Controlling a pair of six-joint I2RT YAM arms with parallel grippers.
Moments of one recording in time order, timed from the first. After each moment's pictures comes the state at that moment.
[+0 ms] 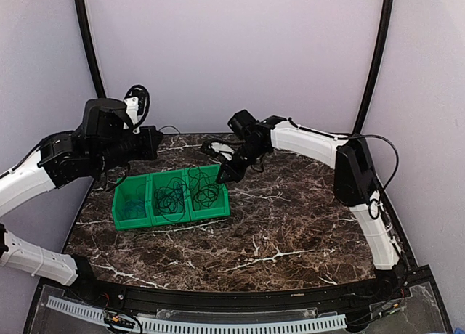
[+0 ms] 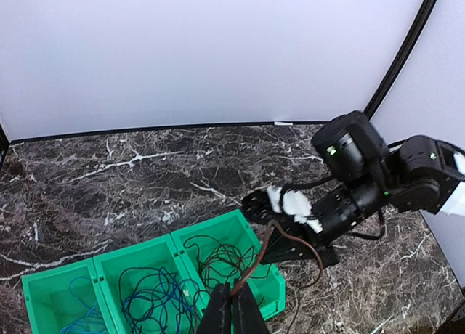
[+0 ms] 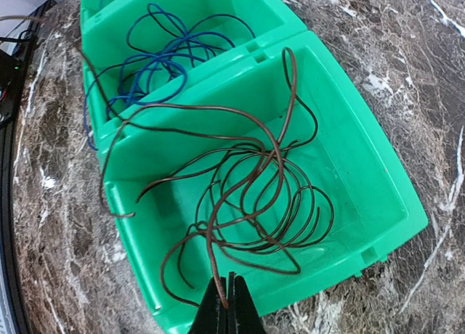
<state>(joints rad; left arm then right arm) -0.85 1.10 1.17 -0.51 -0.45 -0.45 0.76 2.36 2.18 -0.89 -0.54 -0.42</state>
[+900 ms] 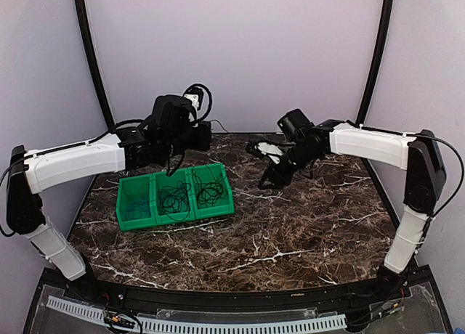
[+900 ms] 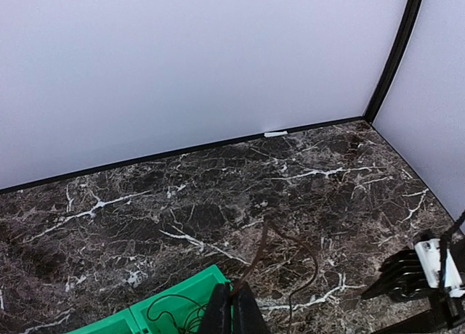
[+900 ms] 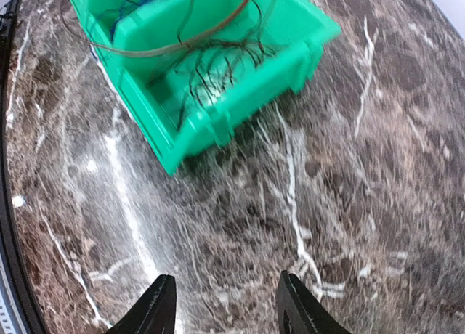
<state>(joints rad) -0.84 1.55 1.33 -0.15 -0.44 -0.28 0.67 1.80 1.48 -0.68 -0.40 -0.41</state>
